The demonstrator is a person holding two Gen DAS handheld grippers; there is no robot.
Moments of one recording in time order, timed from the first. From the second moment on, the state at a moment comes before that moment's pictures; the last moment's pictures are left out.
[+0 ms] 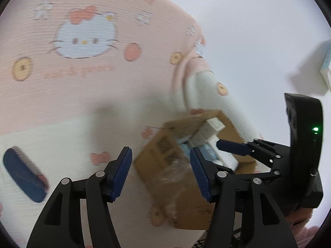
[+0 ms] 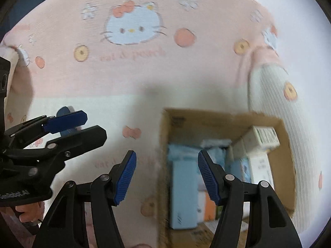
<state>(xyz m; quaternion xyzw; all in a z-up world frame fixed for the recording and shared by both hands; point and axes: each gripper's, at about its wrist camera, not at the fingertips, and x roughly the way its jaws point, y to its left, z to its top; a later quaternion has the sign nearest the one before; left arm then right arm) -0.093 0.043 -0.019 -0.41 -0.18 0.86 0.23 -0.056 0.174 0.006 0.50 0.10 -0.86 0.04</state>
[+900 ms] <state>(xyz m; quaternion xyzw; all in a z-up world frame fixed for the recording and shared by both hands) -0.062 -0.180 -0.157 -0.48 -0.32 0.82 0.01 -0.110 -0.020 -0.125 0.53 0.08 -0.80 0.27</state>
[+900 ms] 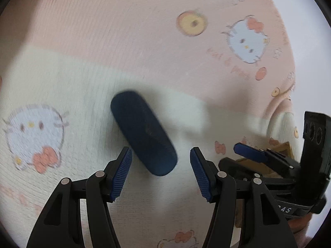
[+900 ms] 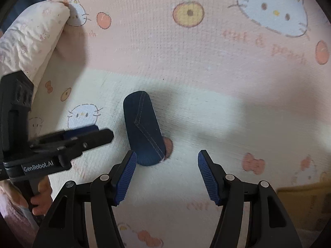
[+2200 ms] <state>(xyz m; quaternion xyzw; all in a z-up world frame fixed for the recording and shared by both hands) -0.067 -0.185 -0.233 -0.44 -0.42 0.80 0.02 -0.092 -0.045 -0.223 0.48 0.07 -0.80 0.34</state>
